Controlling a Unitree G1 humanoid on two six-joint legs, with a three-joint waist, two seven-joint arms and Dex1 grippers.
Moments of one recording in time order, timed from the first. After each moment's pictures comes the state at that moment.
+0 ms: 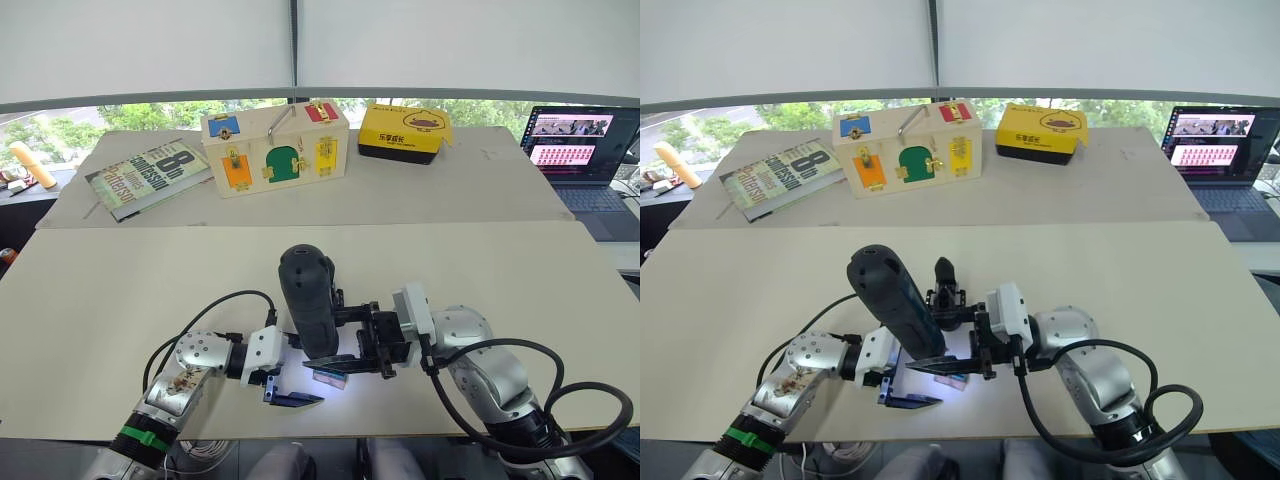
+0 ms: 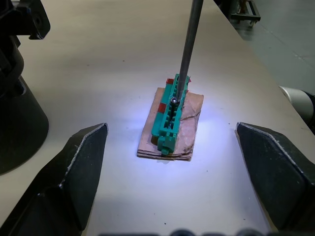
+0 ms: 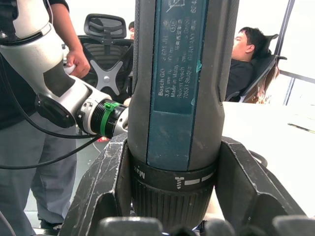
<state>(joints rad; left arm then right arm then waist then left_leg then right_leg) -0.19 0.52 -0.30 0.04 -0.20 -0.08 -1.28 -0.27 -0.41 0.26 -0.36 0.53 0.18 1.17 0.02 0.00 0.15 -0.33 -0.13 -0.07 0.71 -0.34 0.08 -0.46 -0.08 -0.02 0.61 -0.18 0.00</state>
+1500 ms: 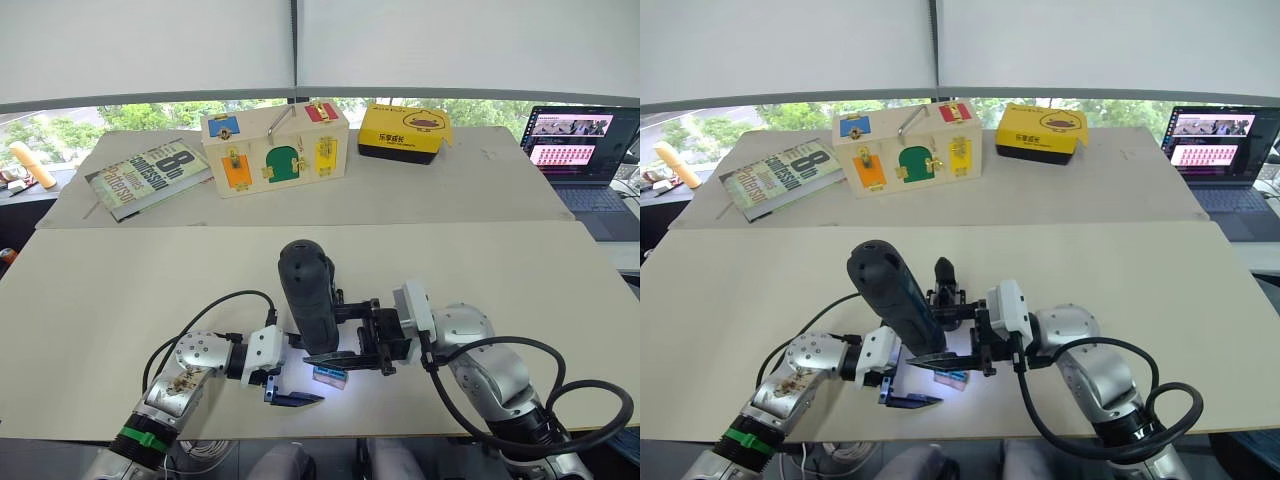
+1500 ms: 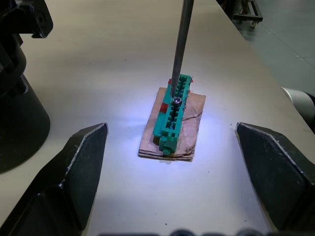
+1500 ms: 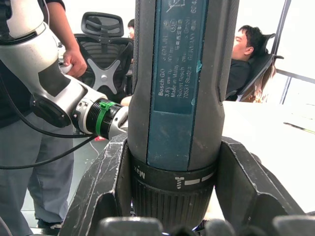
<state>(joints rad) -0.18 0.53 -0.30 0.04 -0.20 -0.07 -1.28 -0.28 -0.42 0.26 -0.36 0.53 0.18 1.16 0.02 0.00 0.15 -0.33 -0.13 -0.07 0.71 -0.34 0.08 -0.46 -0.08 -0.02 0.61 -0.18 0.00</state>
